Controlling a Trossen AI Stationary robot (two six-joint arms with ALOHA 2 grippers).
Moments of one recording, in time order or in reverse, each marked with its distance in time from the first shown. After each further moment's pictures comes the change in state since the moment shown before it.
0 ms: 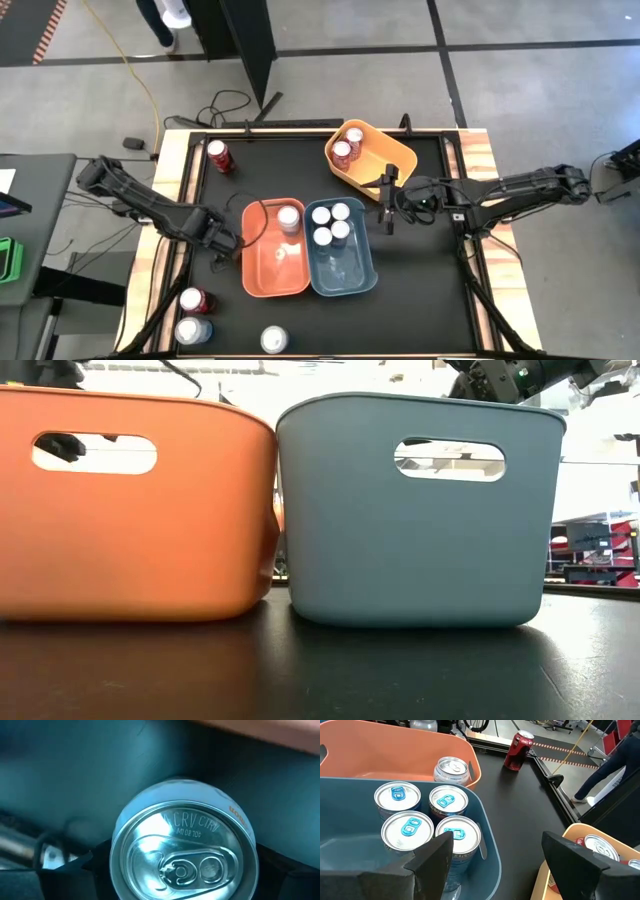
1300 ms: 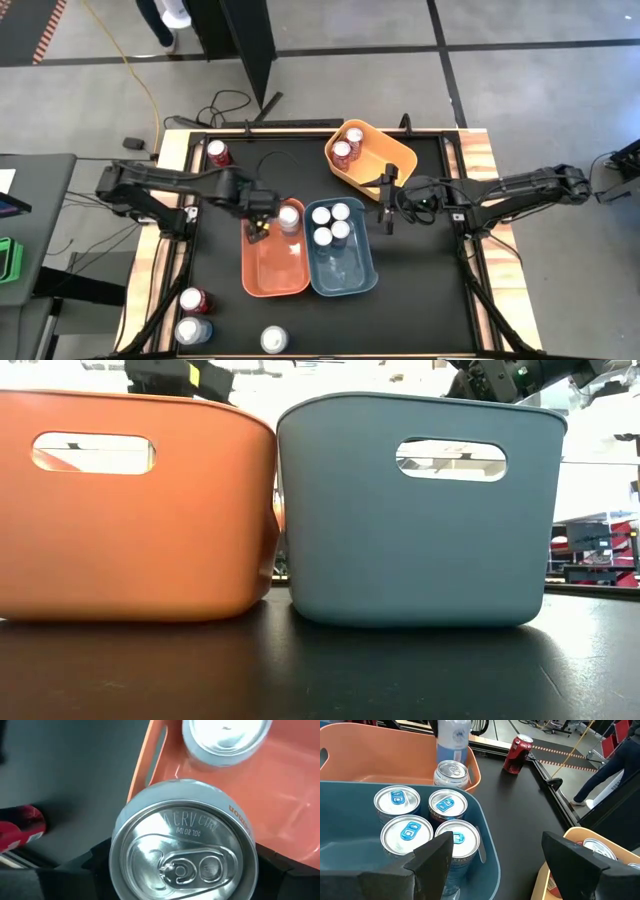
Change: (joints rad) left arm 0.346 0.252 0.436 -0.052 -0.112 0.317; right arm 0.000 0.000 0.000 0.016 0.000 -0.008
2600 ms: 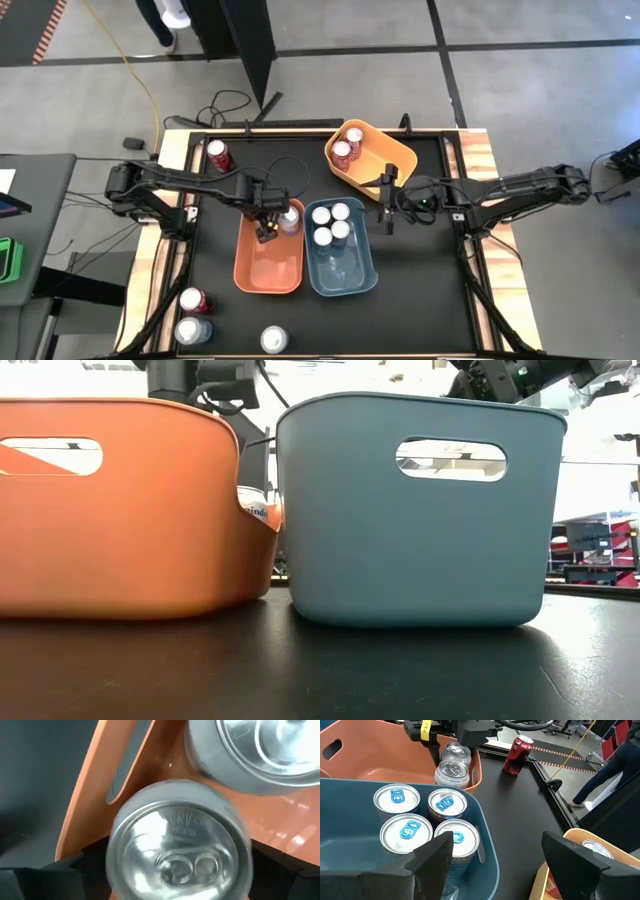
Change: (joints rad) left arm 0.102 0.068 -0.206 0.280 0.093 0.083; right arm 0.000 0.000 0.000 0.000 0.000 -0.018
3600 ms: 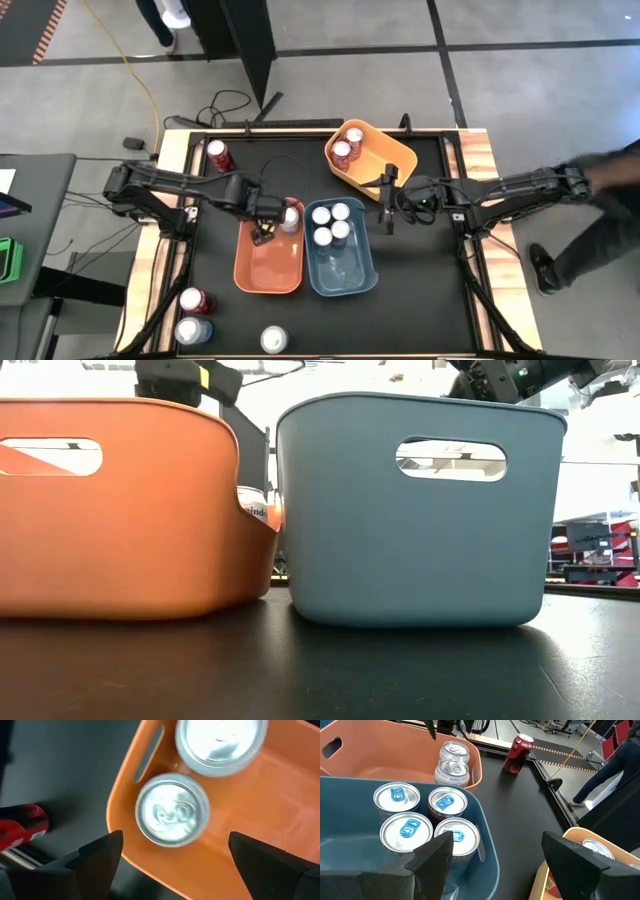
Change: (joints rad) left arm -0.144 -0.001 0.257 -0.312 -0.130 -0.152; right arm 0.000 0.000 0.000 -0.008 0.000 0.003
